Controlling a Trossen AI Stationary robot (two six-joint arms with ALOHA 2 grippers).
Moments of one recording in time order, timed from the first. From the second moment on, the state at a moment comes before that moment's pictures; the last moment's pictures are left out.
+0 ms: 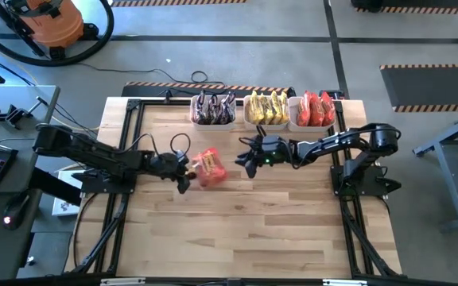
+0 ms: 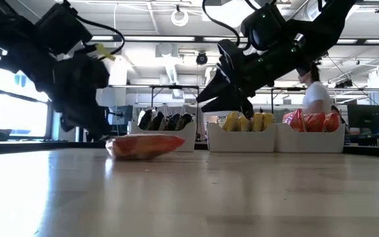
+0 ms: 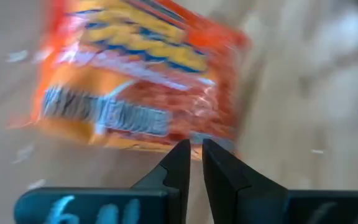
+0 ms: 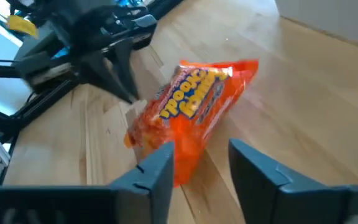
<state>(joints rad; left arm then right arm) -0.03 1.20 0.29 0.19 -0.08 -0.63 -0.13 1.64 0.71 0.49 -0.04 0.55</state>
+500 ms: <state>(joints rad) -0.05 1.24 0.32 0.19 -0.22 -0.50 -0.15 1.64 0.71 0.49 -0.06 0.64</state>
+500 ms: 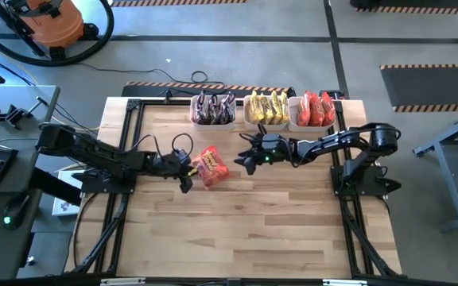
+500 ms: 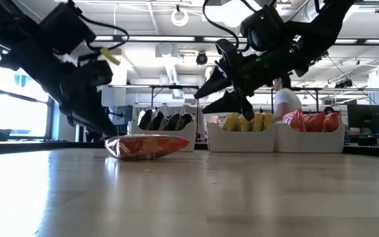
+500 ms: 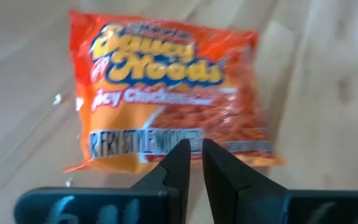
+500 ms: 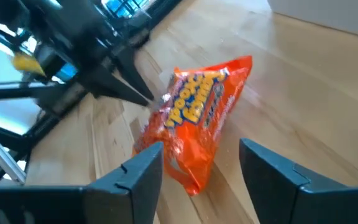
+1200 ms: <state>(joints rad) -0.10 1.55 0.33 0.42 -0.29 -0.49 -0.18 1.95 0.99 0.44 -0.30 0.72</state>
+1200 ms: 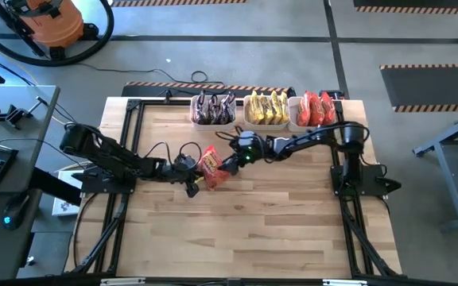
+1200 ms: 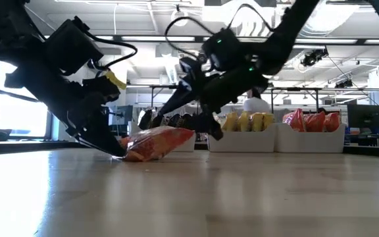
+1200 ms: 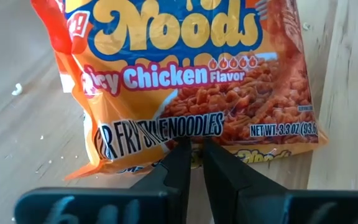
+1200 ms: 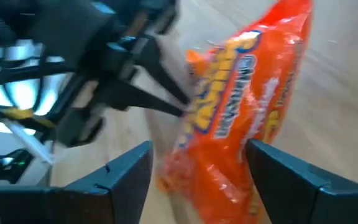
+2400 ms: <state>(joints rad) -0.11 1.53 0.32 0.46 -0.33 -0.41 -0.23 2.13 1.18 0.38 -0.53 0.71</state>
